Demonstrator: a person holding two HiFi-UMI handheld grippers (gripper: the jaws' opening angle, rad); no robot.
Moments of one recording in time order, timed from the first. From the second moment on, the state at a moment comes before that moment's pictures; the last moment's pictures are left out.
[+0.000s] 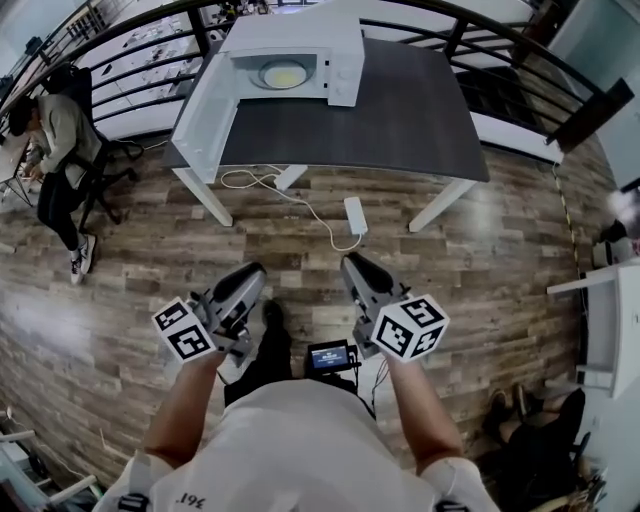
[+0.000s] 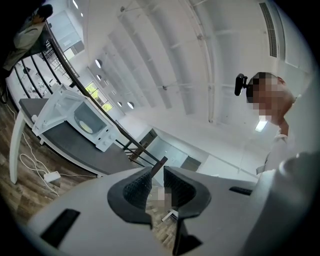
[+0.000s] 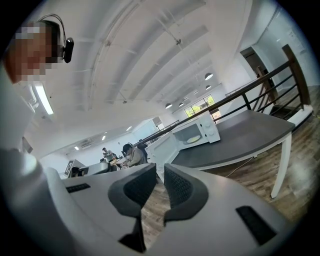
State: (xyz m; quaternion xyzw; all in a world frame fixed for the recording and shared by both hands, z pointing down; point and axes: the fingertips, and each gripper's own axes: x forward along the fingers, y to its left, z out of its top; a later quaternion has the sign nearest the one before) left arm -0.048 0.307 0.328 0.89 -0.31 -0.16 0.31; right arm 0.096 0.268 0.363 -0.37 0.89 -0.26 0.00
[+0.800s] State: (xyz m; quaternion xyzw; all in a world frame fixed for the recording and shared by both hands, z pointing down) left arm -0.130 0.124 0.358 0.90 -0.27 -0.13 0.33; right arm 0.025 0.109 0.385 -0.46 0.85 -0.28 0.00
